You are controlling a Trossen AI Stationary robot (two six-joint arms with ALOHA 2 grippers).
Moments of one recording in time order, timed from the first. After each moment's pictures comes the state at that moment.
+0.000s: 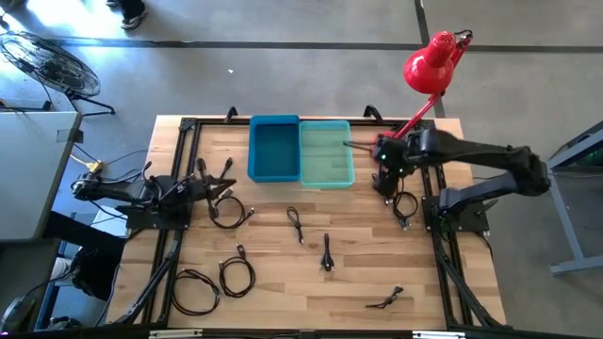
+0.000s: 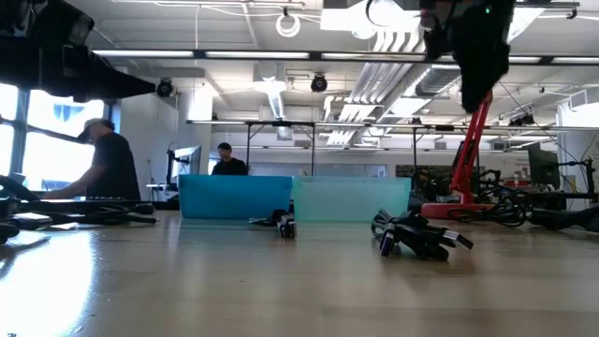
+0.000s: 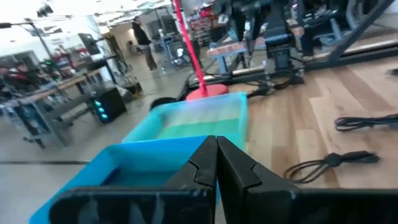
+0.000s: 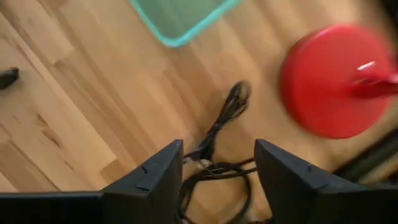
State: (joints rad) left arm -0.18 0.03 0.06 -0.04 -0.51 0.26; right arm -0.25 1.22 1.10 -1.21 0.12 0.38
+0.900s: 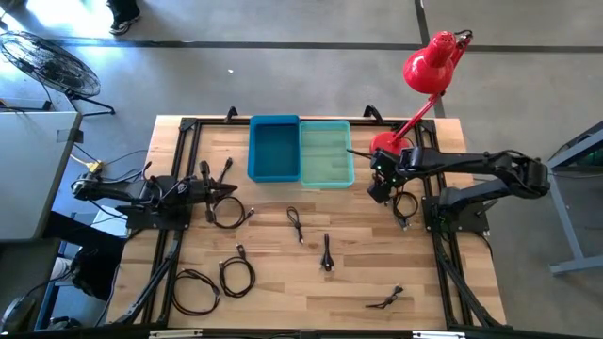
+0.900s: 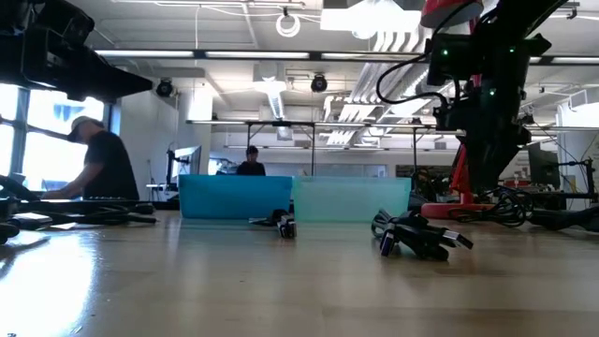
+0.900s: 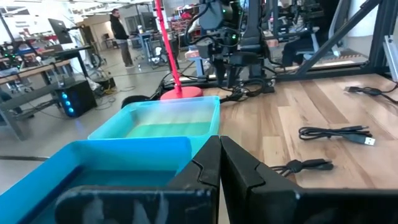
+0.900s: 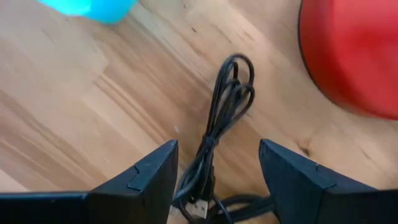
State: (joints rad) left arm -0.18 0.03 0.07 -0.06 -0.41 0.14; right arm -0.36 1.22 0.69 -0.80 0.11 0.49
